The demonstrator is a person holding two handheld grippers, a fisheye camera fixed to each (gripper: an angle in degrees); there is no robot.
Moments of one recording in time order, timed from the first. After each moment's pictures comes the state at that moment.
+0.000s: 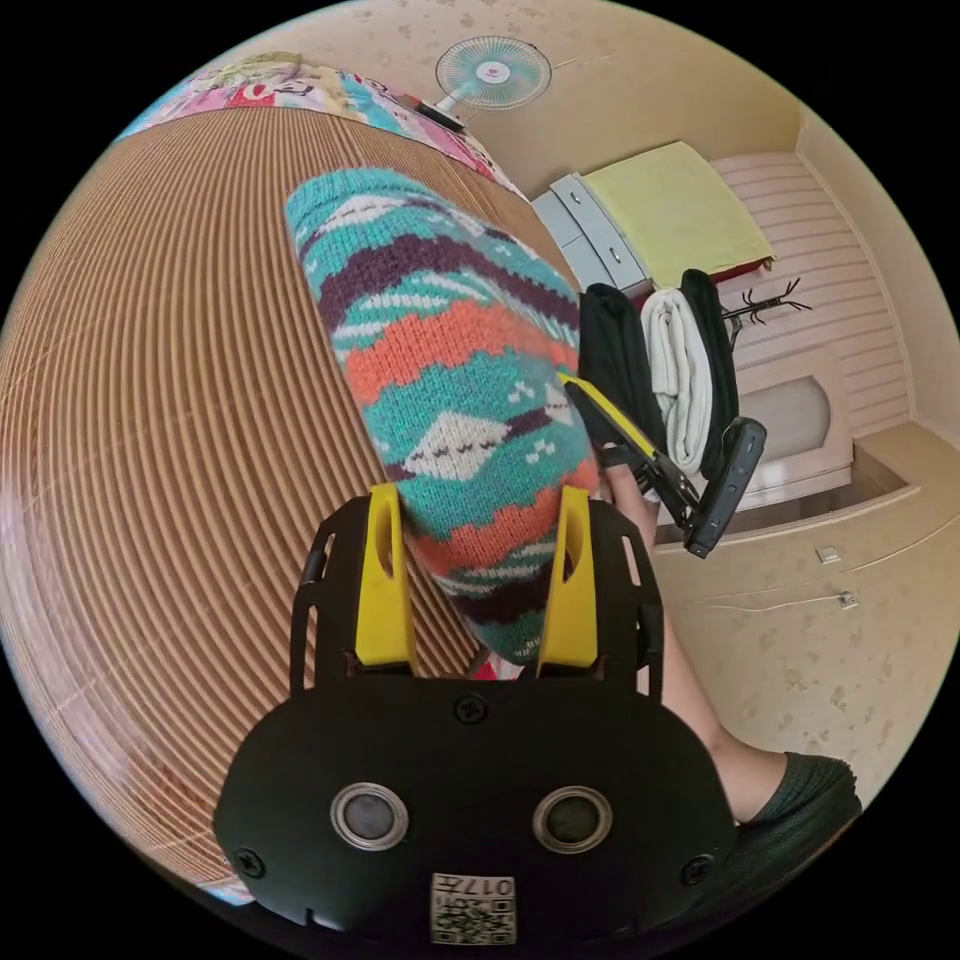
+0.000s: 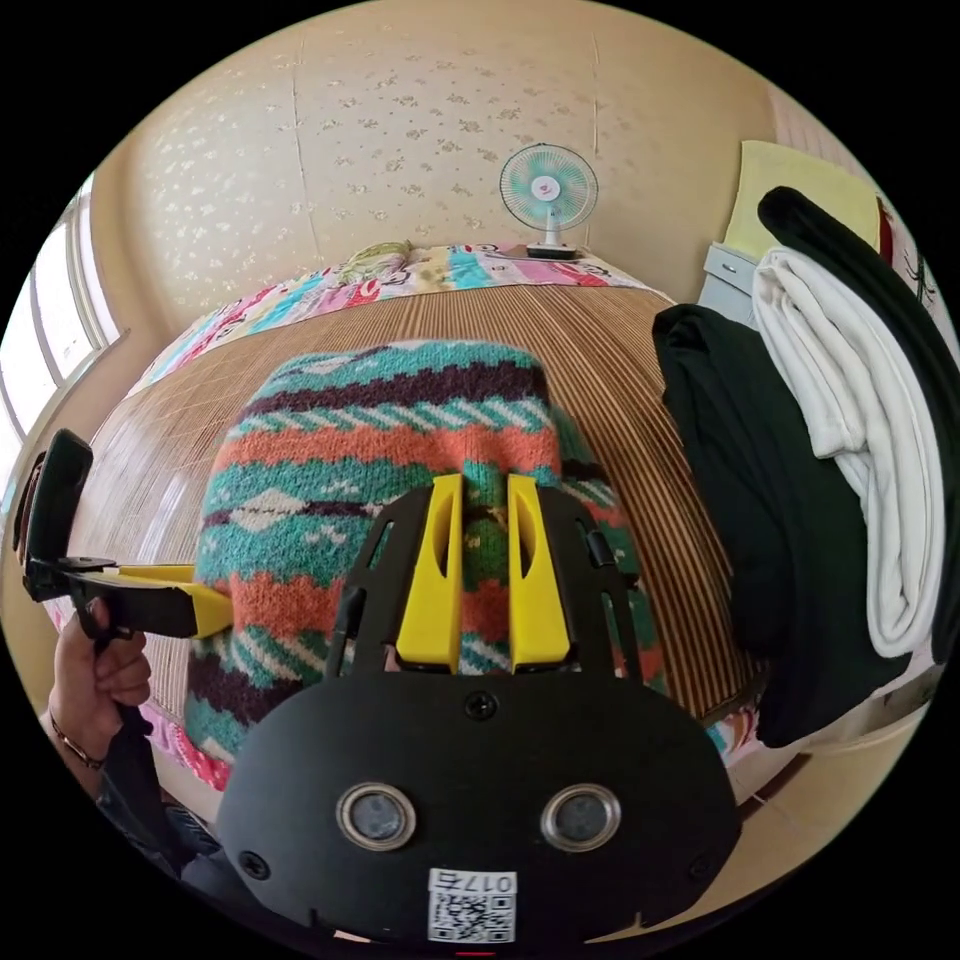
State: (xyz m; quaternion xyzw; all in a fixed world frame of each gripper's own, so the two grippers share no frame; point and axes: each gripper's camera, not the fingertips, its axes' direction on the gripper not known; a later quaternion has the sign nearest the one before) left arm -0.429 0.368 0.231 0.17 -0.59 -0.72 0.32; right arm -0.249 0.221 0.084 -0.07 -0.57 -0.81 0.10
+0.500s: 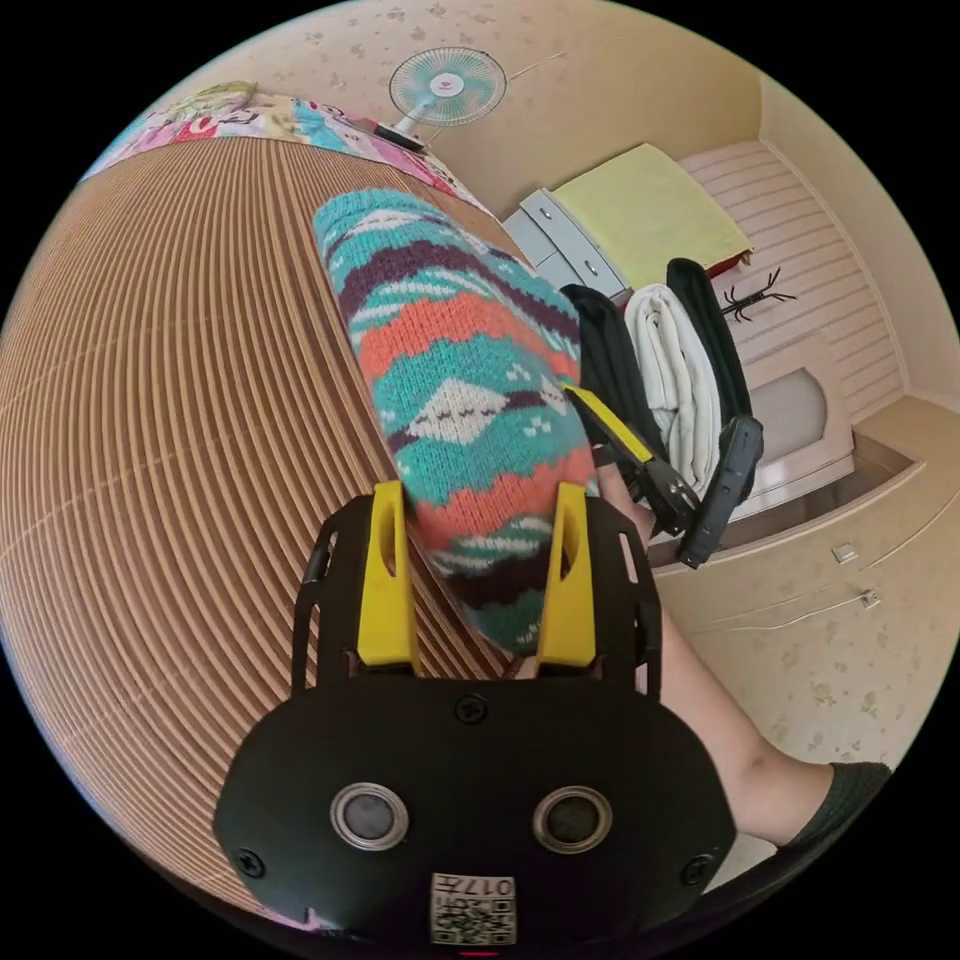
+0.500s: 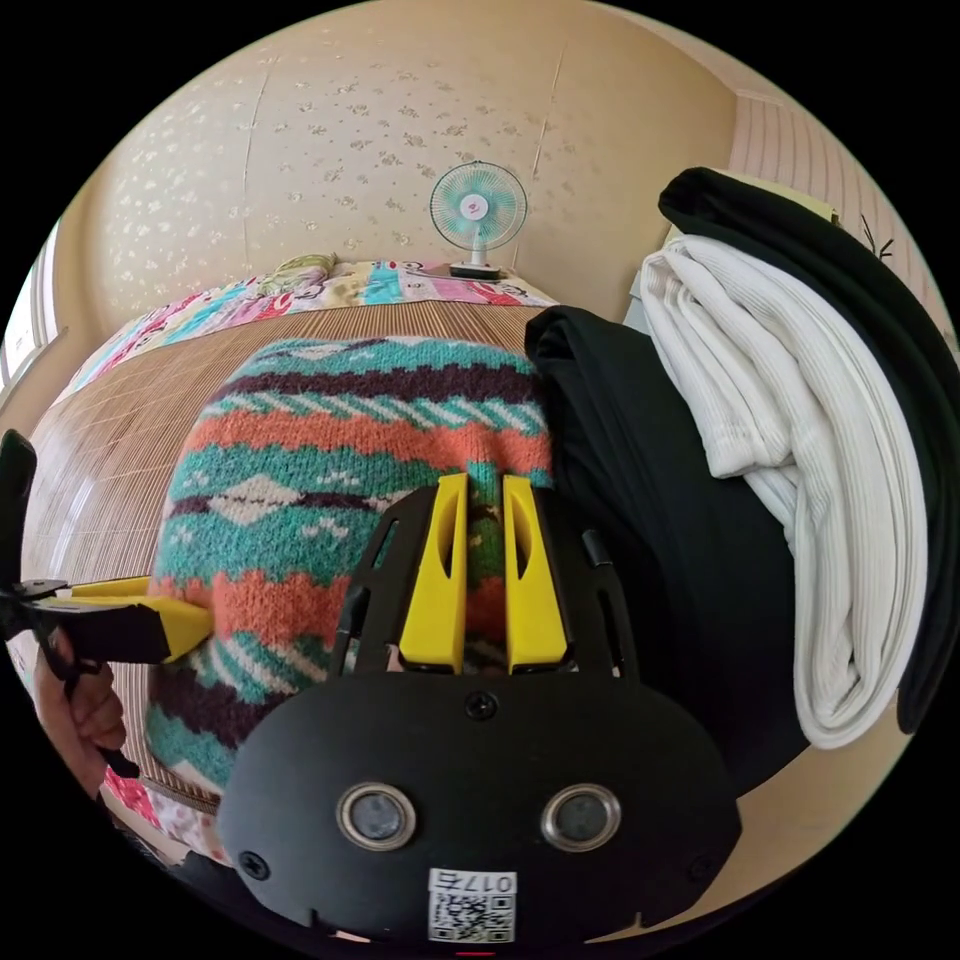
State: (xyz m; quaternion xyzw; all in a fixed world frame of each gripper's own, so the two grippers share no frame) left arm -0.523 0.400 0.249 0.16 -0.63 -0.68 0.34; right arm -0.315 0.231 0.079 0.02 -0.58 -0.79 0.17
